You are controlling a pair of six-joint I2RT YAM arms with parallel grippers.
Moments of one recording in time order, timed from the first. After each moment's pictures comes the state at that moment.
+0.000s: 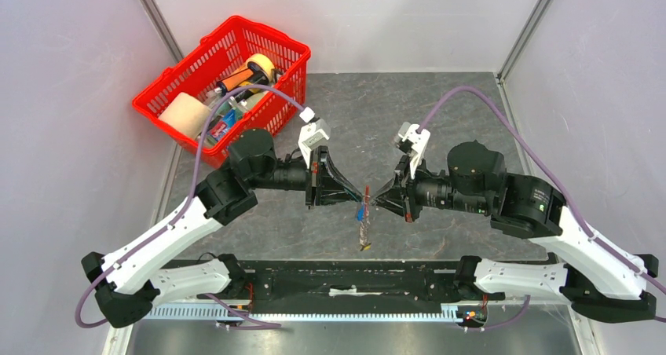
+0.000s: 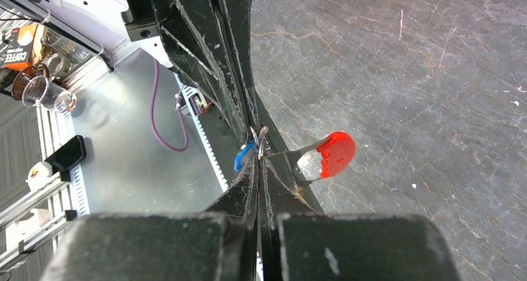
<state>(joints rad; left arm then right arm) -0.89 1.01 1.13 -0.18 0.72 -0.42 1.10 0.96 1.44 -0.82 -0.12 0.31</state>
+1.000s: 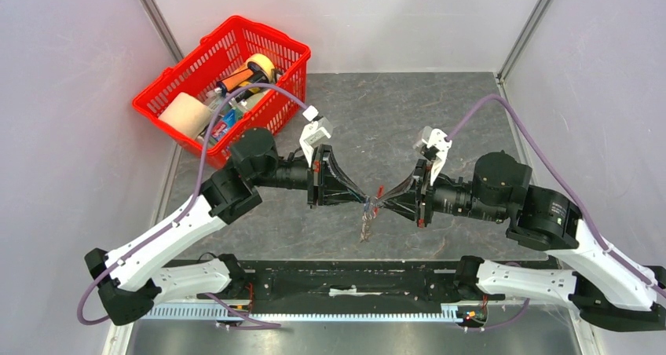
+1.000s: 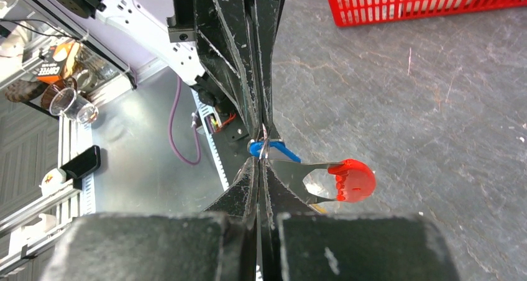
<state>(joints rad) -0.89 1.04 1.13 -0.11 0.76 -0.46 1.10 0.85 1.36 -0.73 -0.15 0.30</state>
